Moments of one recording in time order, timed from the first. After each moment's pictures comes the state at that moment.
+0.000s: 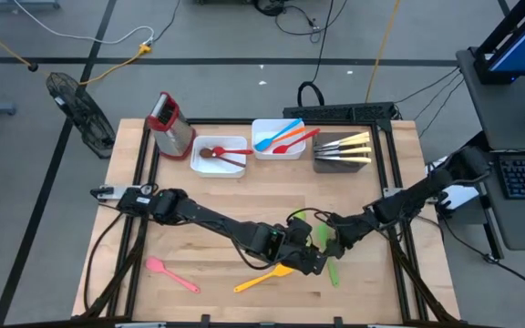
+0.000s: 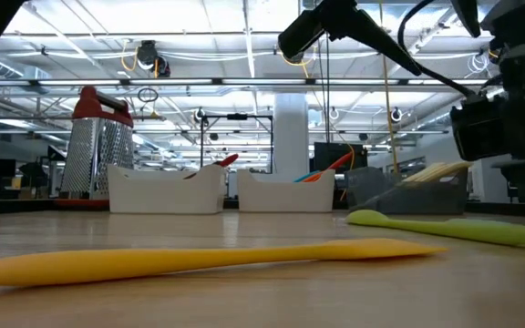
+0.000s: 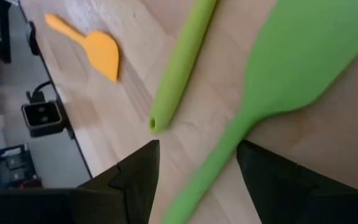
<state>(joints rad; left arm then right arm) -0.35 2.37 2.27 -0.76 -0.43 -1.18 0.41 1.33 0.27 0.19 -0.08 1.30</state>
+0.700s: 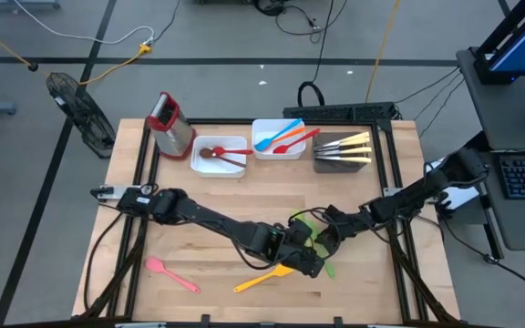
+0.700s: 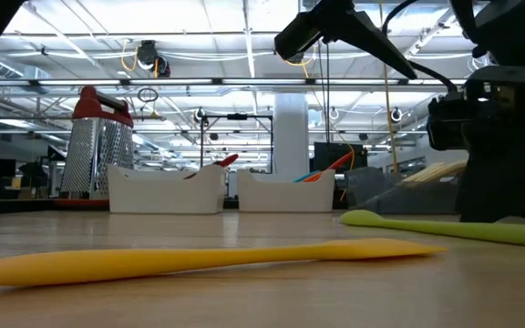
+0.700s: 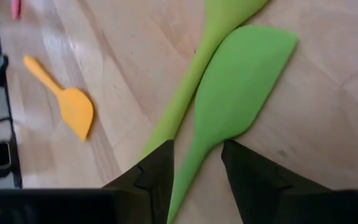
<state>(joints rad) -0.35 2.37 2.27 -0.79 -0.39 -1.10 0.37 1.38 0.27 0.19 0.13 1.10</state>
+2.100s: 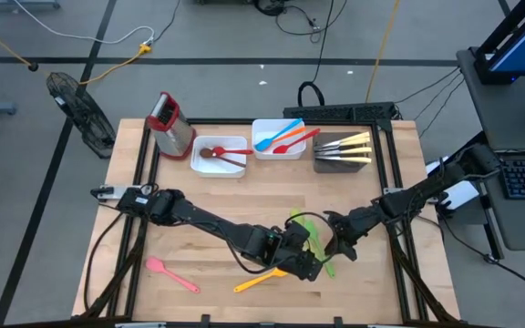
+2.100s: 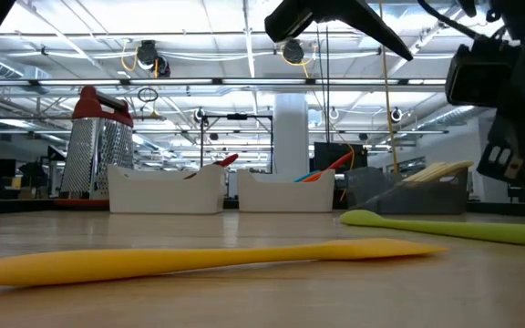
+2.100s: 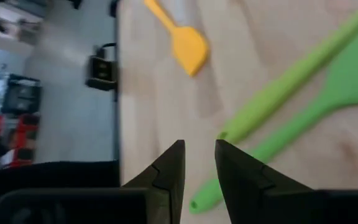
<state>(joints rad) -0.38 2.35 2.27 -0.81 -0.39 -1.15 0.40 1.14 0.27 0.30 -0.23 0.97</state>
